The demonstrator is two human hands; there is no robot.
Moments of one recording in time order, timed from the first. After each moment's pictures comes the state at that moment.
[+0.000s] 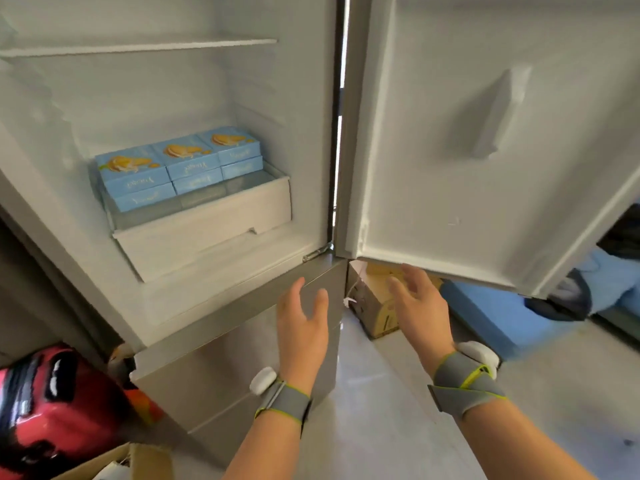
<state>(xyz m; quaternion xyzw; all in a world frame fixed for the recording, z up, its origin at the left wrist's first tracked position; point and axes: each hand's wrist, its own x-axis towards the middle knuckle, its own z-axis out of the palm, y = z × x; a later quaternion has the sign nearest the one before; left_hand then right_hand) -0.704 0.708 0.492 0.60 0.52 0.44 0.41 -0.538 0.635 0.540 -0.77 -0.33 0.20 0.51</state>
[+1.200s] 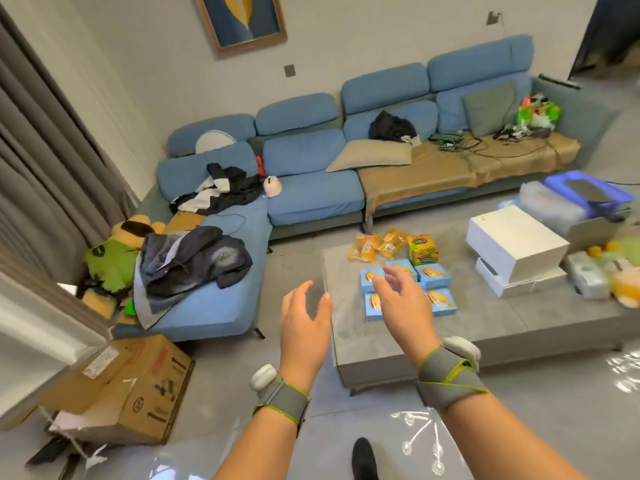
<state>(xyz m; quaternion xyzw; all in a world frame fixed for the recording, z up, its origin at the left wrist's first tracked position) -0.276 0.168 0.494 0.87 0.09 0.12 0.47 -0.263 0.000 0.506 -0.75 0.14 -0.05 0.64</state>
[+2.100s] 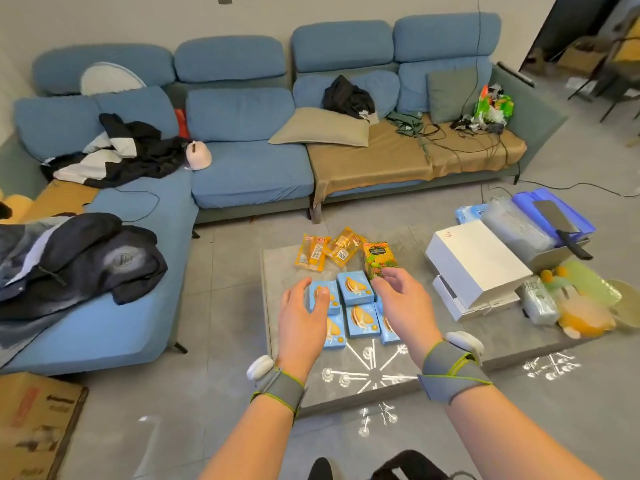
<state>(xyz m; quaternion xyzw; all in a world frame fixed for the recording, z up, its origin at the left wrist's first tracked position) 0.015 0.097 0.404 0.84 0.09 -0.01 0.54 0.002 -0.078 0.455 -0.80 0.24 -0.01 0.55</state>
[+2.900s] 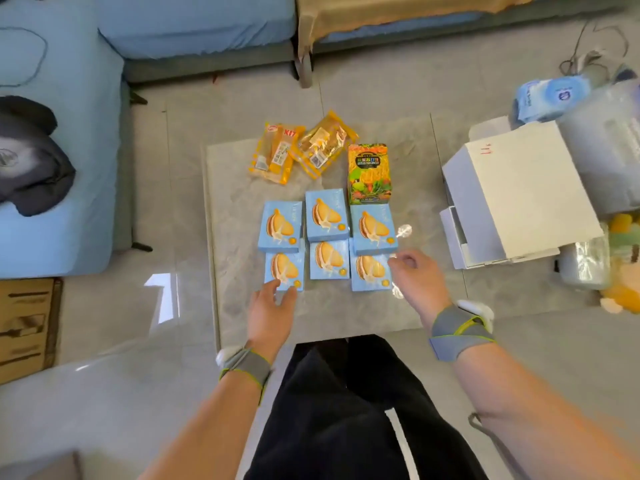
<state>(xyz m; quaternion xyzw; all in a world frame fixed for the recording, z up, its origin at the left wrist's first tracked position) 0.127 -0.038 0.166 0.82 0.31 -0.26 0.41 0.173 -0.302 0.192 -0.77 0.36 0.24 0.46</state>
